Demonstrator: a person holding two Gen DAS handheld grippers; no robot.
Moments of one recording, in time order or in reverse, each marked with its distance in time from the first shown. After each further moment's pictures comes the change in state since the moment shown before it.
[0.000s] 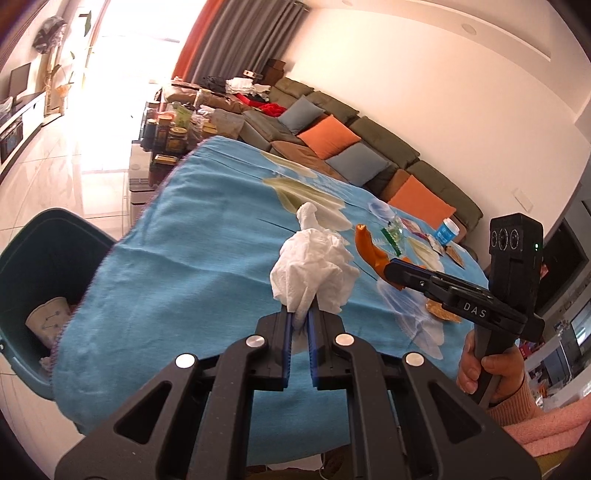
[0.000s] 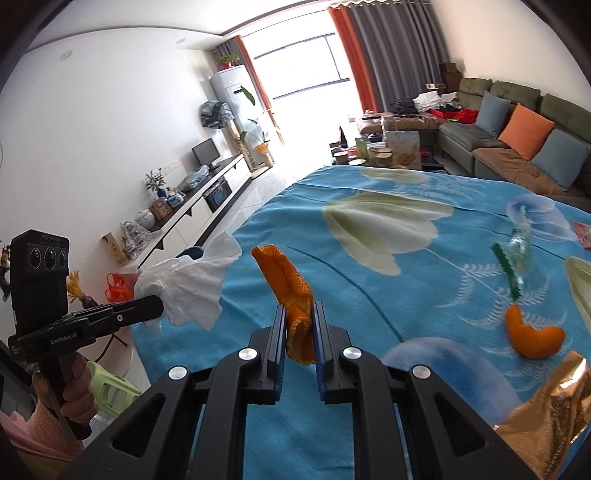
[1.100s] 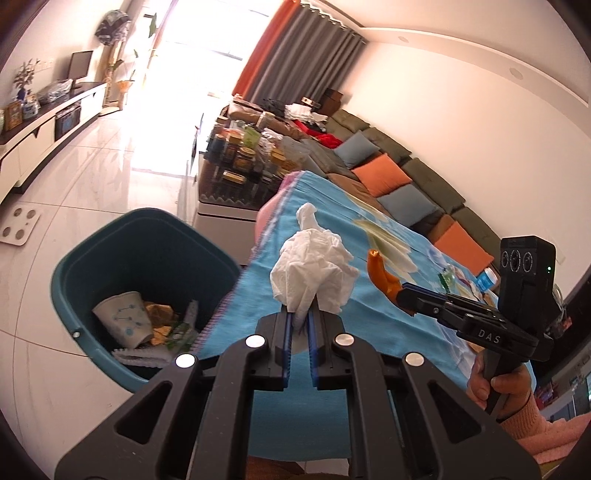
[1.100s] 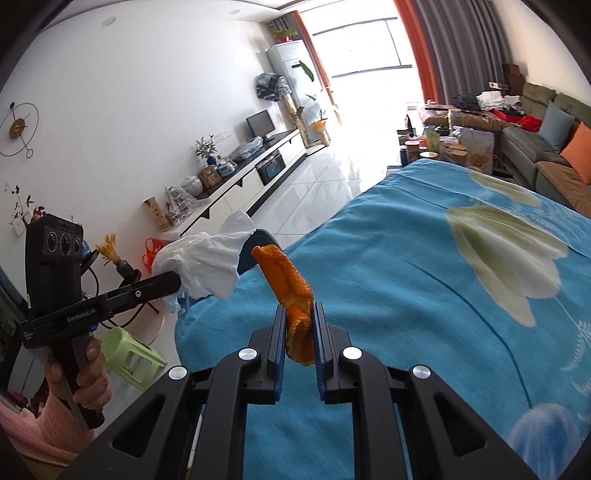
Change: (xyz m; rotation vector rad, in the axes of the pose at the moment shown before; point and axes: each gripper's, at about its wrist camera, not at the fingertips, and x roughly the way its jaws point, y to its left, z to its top) left arm -0.074 0.074 -0.002 -0.148 -0.124 0.167; right arm 0.064 0.080 0.026 -0.133 0.095 0.176
